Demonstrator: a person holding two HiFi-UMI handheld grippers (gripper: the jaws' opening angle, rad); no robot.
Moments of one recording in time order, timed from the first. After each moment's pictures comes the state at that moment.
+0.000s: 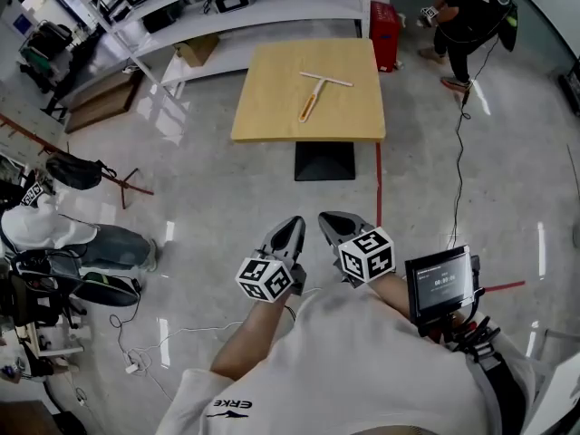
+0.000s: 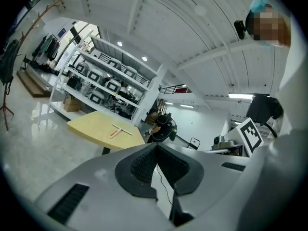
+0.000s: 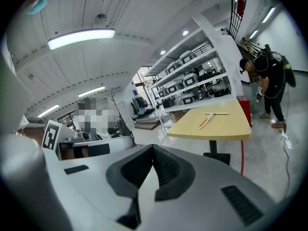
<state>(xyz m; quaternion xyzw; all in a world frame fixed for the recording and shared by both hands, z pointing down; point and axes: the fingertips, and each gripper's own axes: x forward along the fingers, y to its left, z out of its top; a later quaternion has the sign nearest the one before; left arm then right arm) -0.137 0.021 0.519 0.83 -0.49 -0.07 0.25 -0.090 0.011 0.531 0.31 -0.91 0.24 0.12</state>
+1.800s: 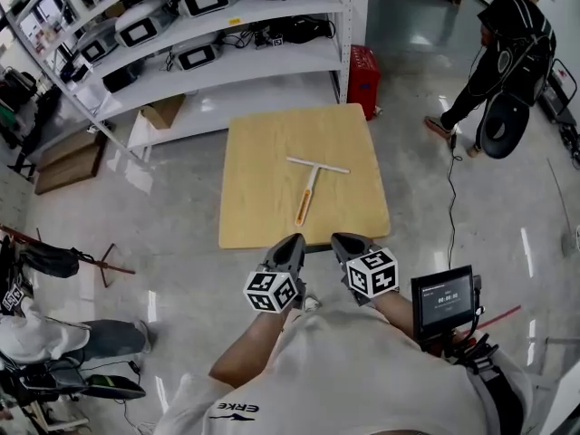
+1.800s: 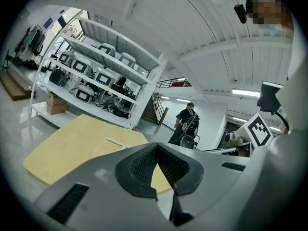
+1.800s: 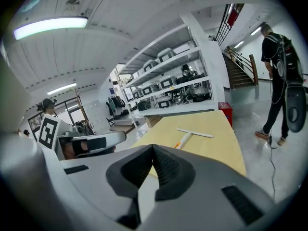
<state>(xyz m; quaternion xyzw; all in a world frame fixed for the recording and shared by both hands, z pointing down) -0.172 -0.309 0.545 0.86 -0.45 -0.03 0.24 -0.089 -0.303 0.557 0.43 -0.86 0.24 0.15</state>
